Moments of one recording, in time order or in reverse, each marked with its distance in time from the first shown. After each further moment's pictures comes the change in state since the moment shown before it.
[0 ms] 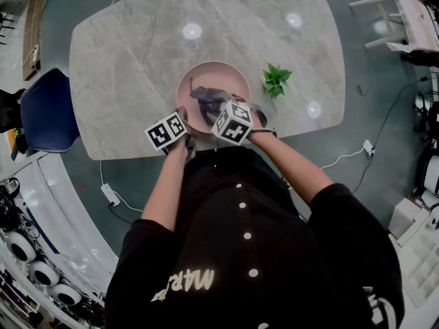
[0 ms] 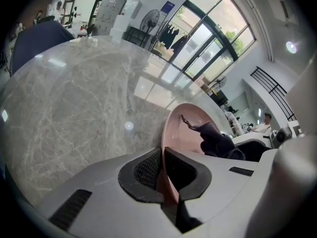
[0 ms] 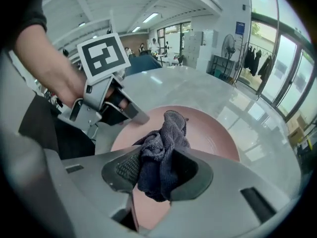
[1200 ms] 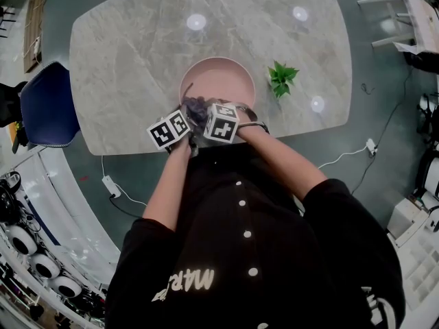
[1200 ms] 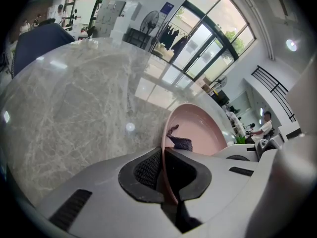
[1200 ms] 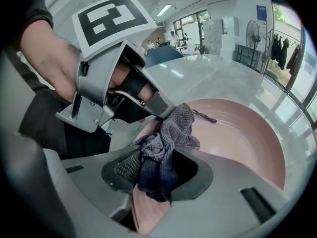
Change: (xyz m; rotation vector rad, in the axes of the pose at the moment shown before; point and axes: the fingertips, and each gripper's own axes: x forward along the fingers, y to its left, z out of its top) left arm 0.003 0.001 0.000 0.006 -0.012 0.020; right arm 0.046 0.053 0.004 -0.082 0.053 0.264
